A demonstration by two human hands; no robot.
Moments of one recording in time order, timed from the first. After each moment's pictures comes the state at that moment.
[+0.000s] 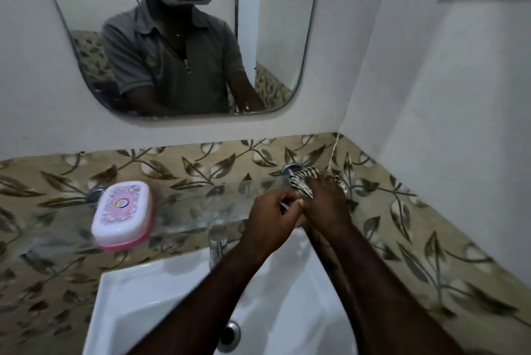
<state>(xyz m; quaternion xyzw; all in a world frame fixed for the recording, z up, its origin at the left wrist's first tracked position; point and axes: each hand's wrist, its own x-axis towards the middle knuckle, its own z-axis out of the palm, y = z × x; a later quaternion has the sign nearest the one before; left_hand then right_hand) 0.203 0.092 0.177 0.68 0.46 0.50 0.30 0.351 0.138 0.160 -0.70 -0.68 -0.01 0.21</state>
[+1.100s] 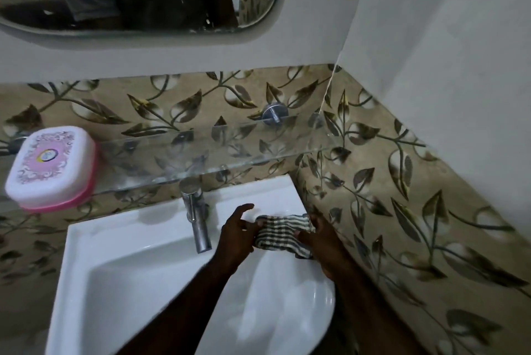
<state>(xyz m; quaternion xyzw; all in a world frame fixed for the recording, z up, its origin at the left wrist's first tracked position) 0.202 0.075 0.000 0.47 0.59 0.38 0.54 0.398 0.054 0.000 -0.65 -0.34 0.54 0.41</state>
